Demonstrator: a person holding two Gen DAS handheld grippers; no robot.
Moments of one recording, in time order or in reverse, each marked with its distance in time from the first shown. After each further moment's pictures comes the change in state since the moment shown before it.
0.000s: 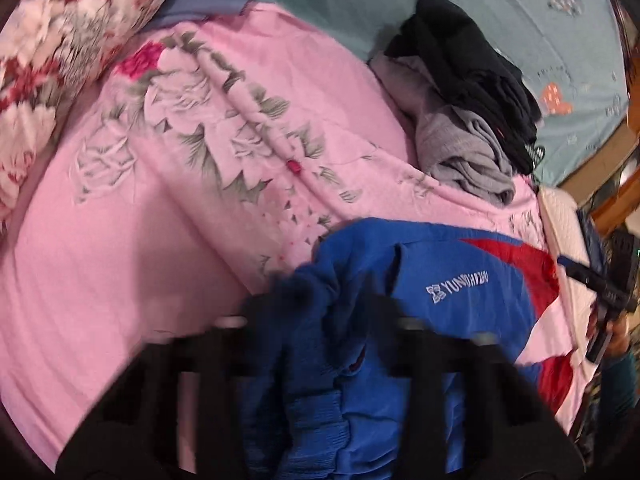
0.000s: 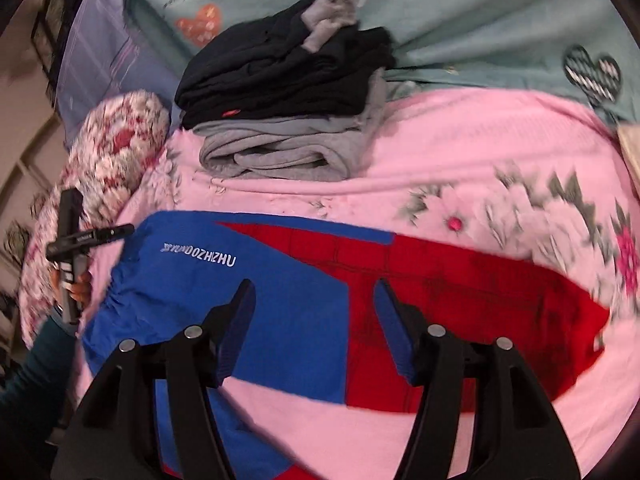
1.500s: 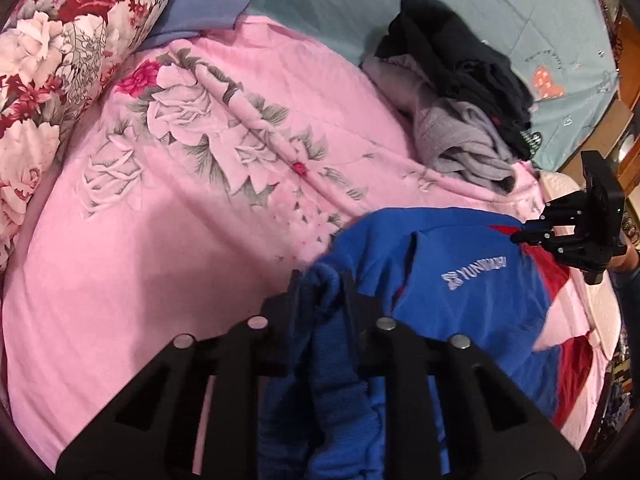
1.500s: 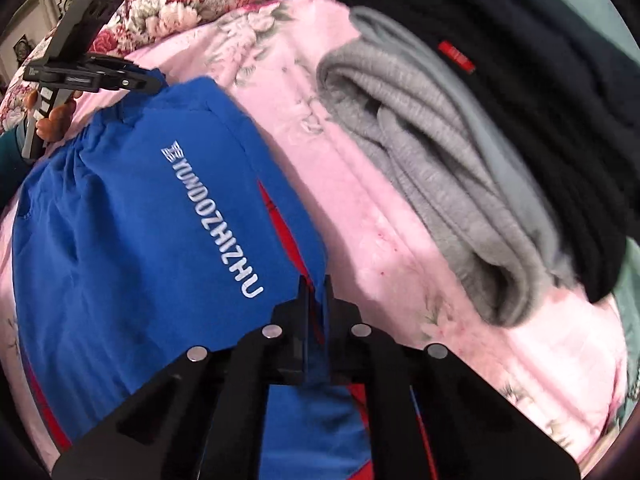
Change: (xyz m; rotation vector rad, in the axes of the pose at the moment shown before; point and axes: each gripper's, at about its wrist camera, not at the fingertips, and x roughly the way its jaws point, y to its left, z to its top) left arm -0.009 0.009 -0.010 0.077 -0.053 -0.003; right arm 0.127 0.079 0.058 -0.661 0.237 0.016
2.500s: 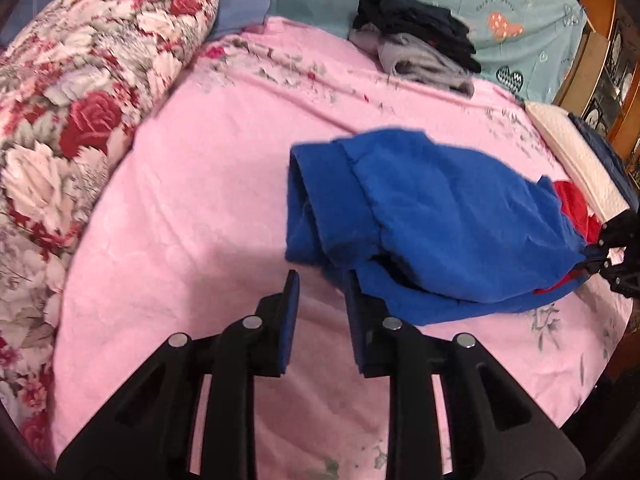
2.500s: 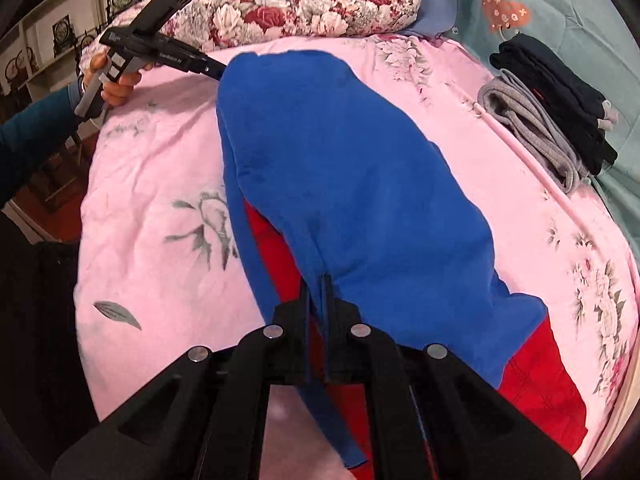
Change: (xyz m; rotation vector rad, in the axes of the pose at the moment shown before) left arm -0.144 -0.011 -0.181 0.115 -0.046 0.139; right arm -0.095 0.246 -0.146 -0.017 -0.140 0.026
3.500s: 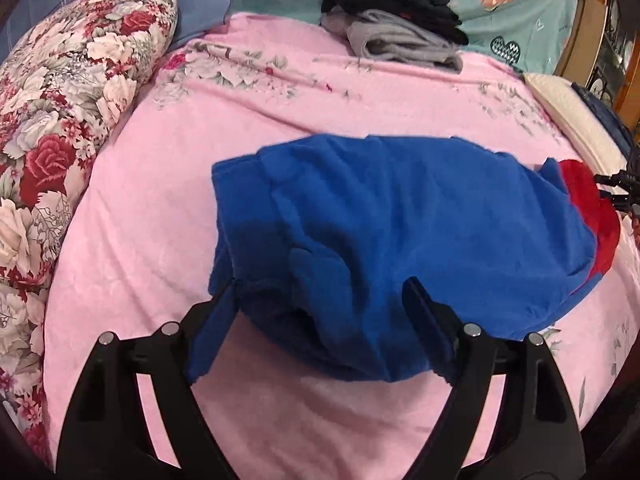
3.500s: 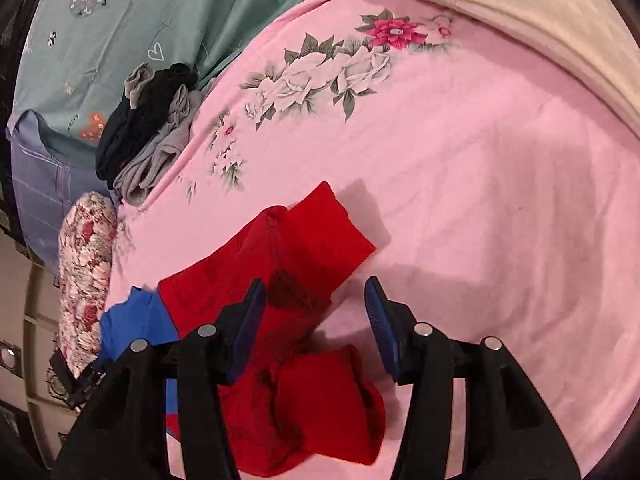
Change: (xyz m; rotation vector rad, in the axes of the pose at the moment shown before) left arm 0.041 -0.068 0.036 0.109 0.113 0.107; right arm -0.109 -0.224 -0.250 1.348 -0.242 -0.054
